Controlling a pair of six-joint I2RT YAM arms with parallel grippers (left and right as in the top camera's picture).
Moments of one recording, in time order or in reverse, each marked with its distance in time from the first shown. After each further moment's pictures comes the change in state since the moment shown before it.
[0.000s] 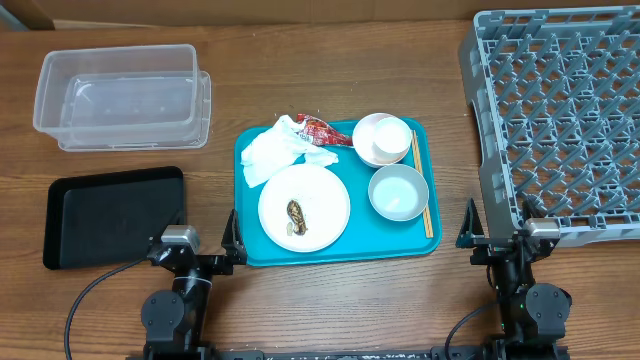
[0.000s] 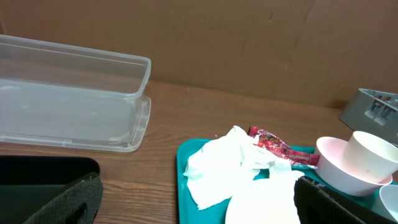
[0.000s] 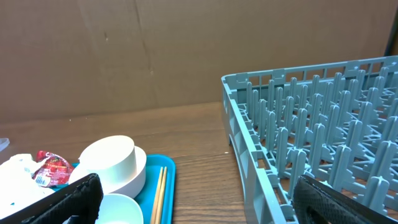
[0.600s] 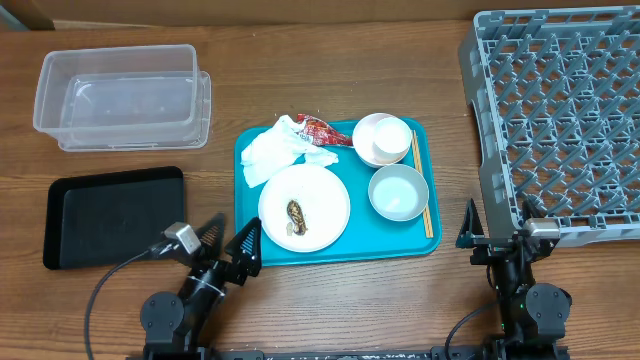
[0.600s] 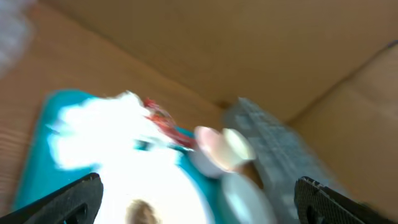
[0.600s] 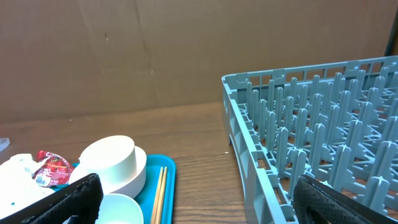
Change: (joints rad) left arm -0.005 0.000 -0.001 0.055 0.351 -0.566; right arm 0.000 0.000 0.000 0.000 0.001 0.000
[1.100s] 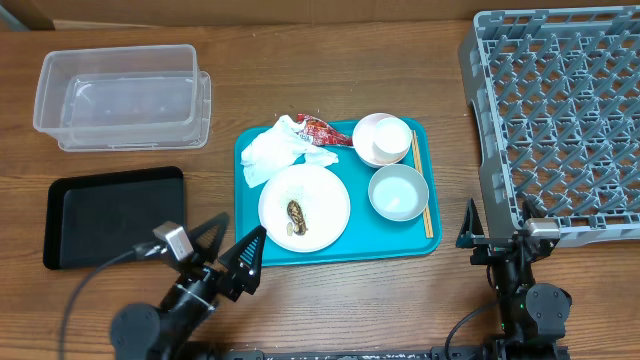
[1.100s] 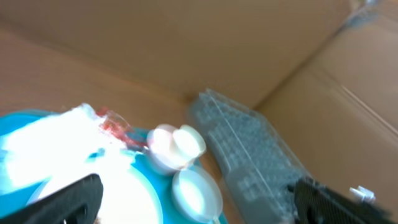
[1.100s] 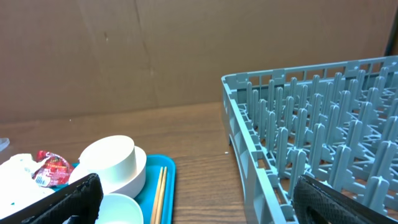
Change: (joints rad) left arm -0.001 0.141 0.433 -0.377 0.070 0.142; right arm 0.000 0.000 0.000 0.001 0.000 0.000
